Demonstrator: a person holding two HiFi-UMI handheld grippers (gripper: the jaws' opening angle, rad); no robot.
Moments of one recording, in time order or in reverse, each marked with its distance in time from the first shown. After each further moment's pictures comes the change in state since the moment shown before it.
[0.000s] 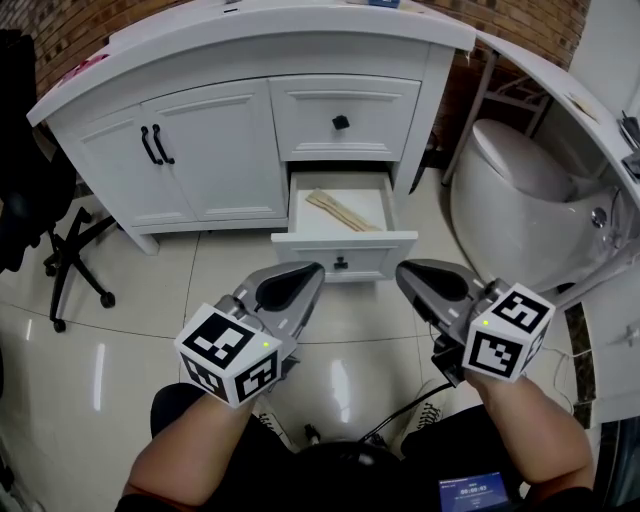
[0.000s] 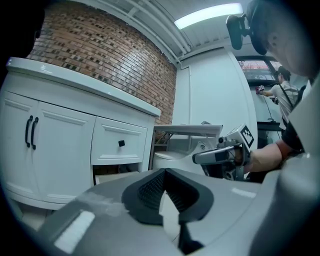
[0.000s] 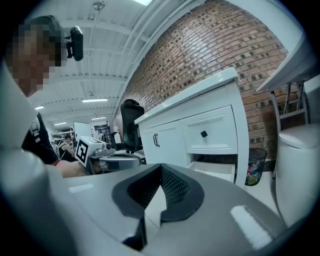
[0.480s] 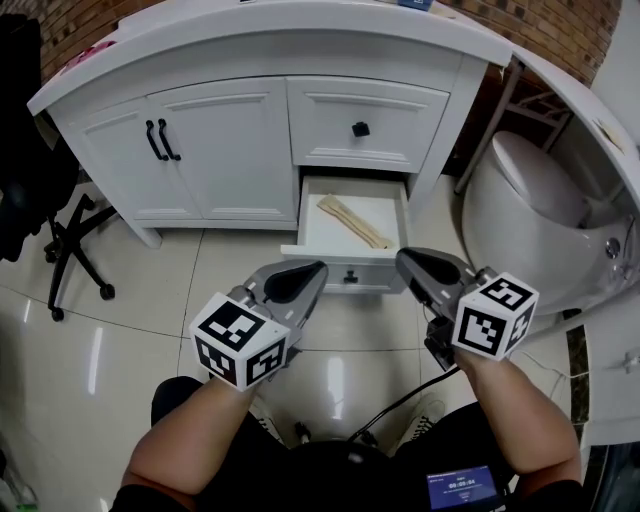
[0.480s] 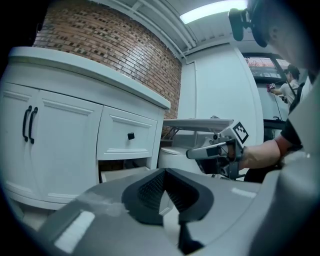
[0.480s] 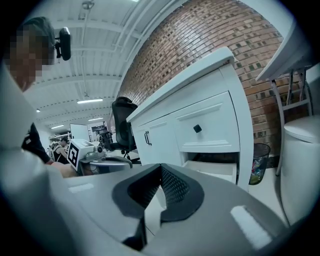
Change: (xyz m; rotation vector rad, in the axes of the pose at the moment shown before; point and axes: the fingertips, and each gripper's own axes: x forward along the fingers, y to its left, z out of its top) left arm 0.029 0.053 -0.019 -0.021 0.042 0.025; right arm 0.060 -0.057 -0.001 0.045 0.025 -0.007
